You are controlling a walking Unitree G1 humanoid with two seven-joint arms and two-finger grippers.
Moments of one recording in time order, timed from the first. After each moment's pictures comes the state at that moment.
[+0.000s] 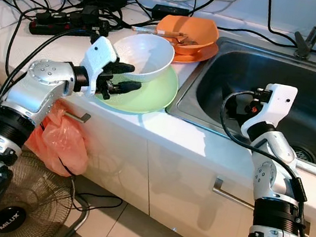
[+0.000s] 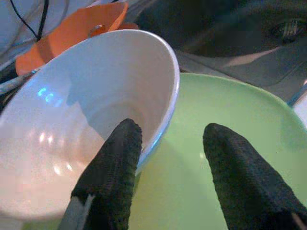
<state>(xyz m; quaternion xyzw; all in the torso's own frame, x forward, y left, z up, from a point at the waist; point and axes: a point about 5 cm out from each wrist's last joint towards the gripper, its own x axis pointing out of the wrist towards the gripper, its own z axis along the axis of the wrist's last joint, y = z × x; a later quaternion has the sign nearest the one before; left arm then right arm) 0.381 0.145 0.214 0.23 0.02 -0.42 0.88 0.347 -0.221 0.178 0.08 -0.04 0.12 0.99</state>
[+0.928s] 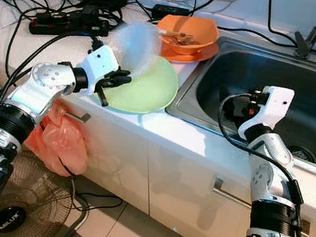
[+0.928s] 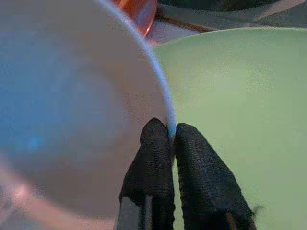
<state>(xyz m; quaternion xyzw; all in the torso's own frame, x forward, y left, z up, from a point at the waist) 0.389 0.155 0.199 0.31 0.02 -0.36 0.88 0.345 -0.217 0.175 0.09 -0.04 0.13 0.99</state>
